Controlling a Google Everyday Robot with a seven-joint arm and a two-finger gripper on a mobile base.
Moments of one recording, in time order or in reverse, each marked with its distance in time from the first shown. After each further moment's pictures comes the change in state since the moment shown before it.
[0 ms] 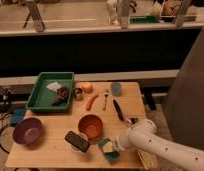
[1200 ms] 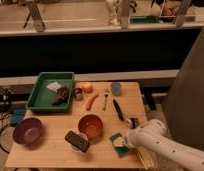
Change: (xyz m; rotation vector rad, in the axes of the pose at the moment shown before) arm 0.016 0.079 -0.010 -0.142 0.100 0.077
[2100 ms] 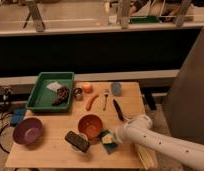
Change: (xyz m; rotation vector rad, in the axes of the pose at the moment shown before) arm 0.025 -0.056 0.025 0.077 -0.019 -0.090
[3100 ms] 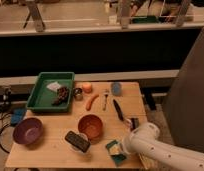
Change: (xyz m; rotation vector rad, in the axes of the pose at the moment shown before) arm -0.063 0.018 -0.032 -0.103 -0.072 0.053
